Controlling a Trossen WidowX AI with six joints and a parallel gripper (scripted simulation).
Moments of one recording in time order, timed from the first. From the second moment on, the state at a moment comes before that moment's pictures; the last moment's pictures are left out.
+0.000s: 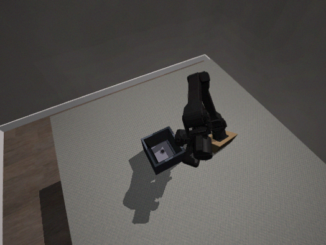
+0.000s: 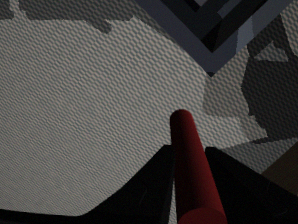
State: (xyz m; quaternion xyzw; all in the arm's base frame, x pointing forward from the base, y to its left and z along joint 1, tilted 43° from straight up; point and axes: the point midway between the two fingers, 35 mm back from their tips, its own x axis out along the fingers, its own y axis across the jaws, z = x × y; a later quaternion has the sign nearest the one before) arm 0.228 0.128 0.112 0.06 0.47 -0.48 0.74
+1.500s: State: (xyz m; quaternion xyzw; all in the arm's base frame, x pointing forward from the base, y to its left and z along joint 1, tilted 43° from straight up) arm 0.278 0.084 0.166 0.07 0.46 -0.45 0.76
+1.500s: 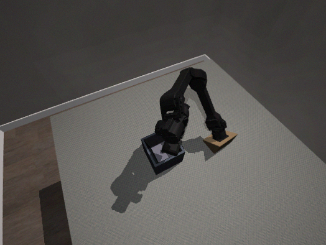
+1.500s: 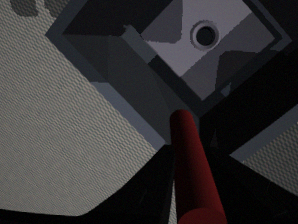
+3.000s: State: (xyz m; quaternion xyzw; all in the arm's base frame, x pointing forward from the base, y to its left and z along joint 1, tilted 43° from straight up) arm 0.308 0.014 0.158 0.09 0.45 -0.52 0.72
